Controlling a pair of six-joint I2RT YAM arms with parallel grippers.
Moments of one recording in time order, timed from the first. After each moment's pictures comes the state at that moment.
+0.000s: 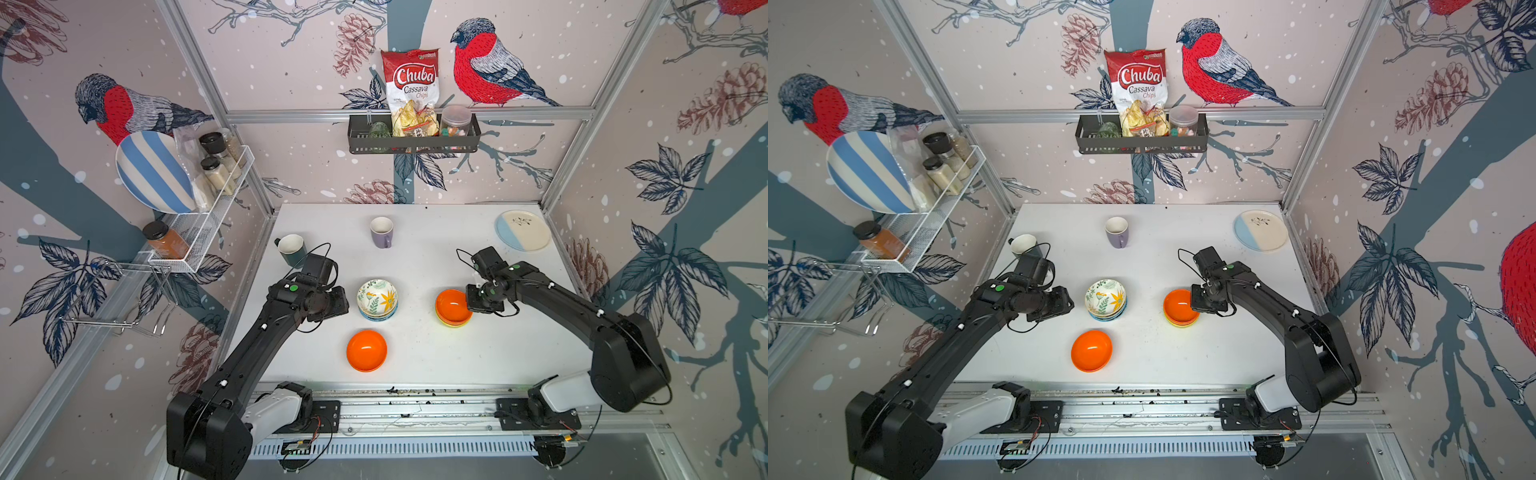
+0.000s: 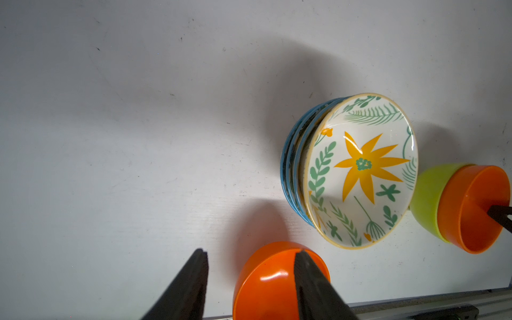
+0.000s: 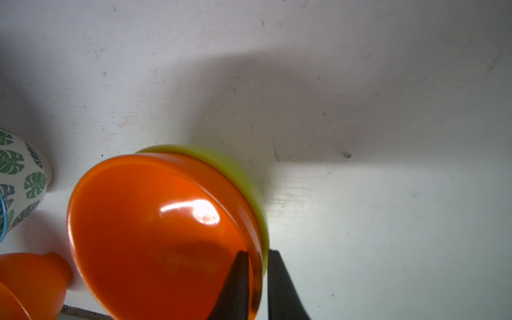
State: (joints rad) left arm -0.29 1.12 0.92 -0.95 0.13 -0.52; right arm 0.49 1.46 0.98 -0.83 -0.11 0.47
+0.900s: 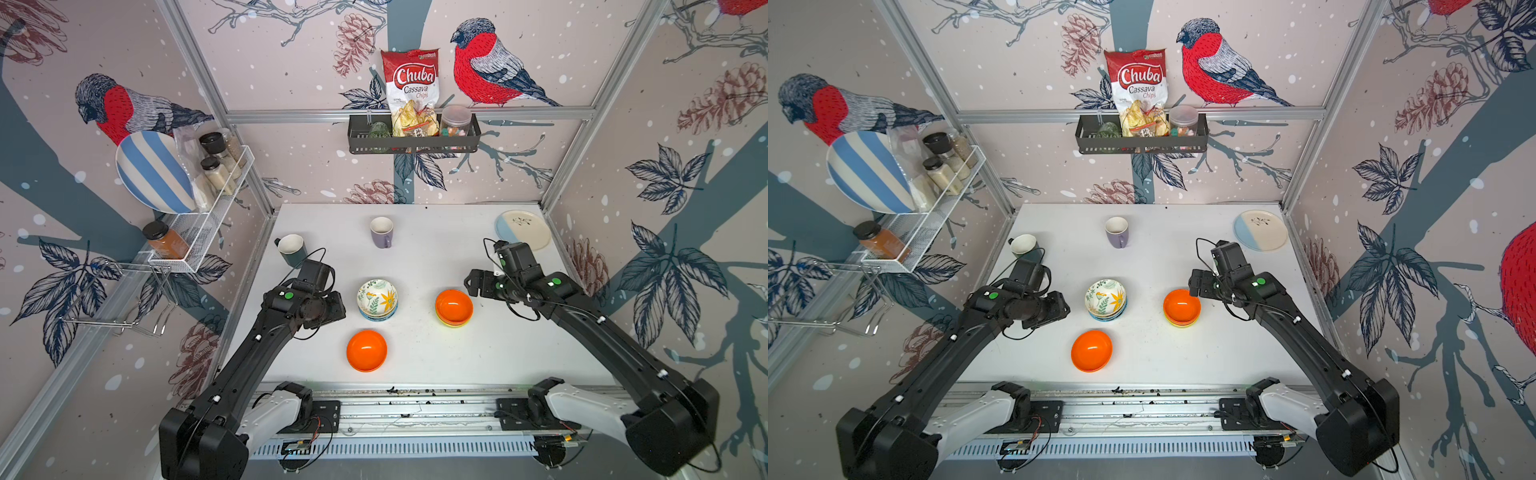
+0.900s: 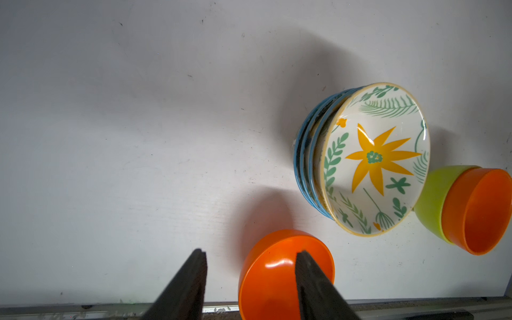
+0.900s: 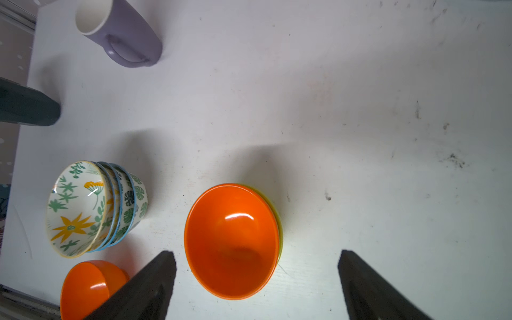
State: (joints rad) left arm -0.29 1.05 0.88 -0.99 0.12 -0.59; right arm 0.48 1.12 0.99 -0.77 -0.03 0.48
